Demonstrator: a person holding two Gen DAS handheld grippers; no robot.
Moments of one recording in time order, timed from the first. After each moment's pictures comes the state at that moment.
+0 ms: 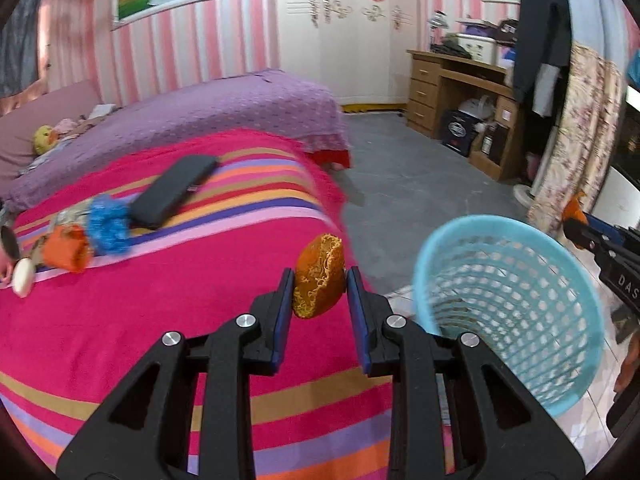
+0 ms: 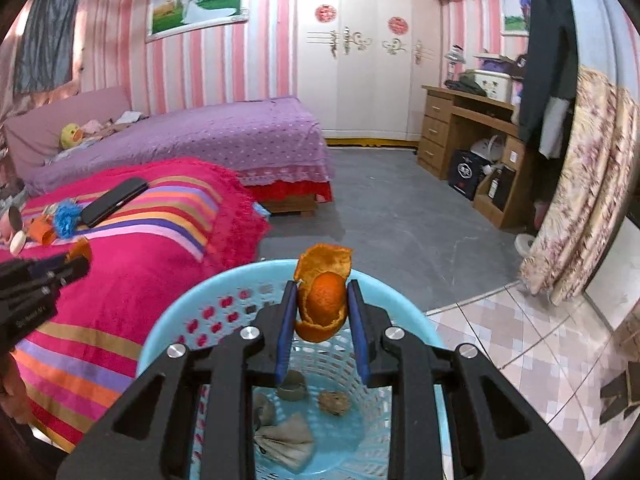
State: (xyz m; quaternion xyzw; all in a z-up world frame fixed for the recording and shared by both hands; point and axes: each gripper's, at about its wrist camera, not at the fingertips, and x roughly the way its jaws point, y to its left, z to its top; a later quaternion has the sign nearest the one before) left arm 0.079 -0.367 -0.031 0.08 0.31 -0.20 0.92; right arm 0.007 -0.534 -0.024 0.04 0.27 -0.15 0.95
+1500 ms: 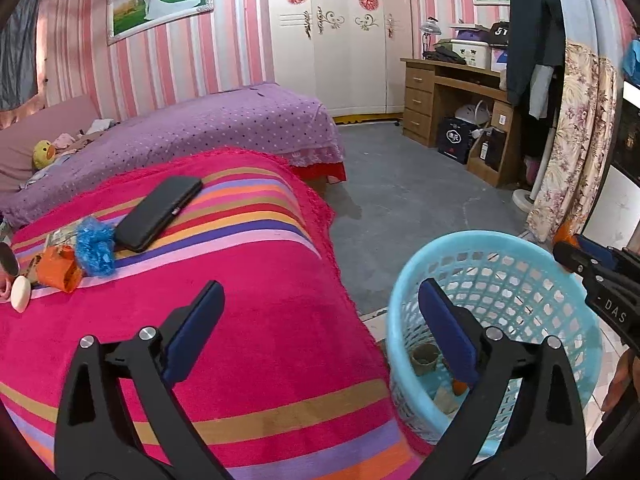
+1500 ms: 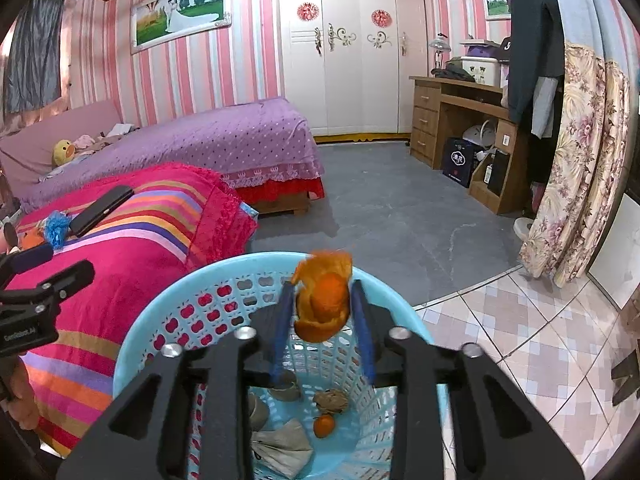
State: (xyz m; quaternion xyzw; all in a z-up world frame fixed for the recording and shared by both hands) left arm 0.081 -0.385 -0.019 0.09 0.29 -0.19 0.93; right arm 0.012 -0.547 -0.041 0.07 0.27 -0.16 0.95
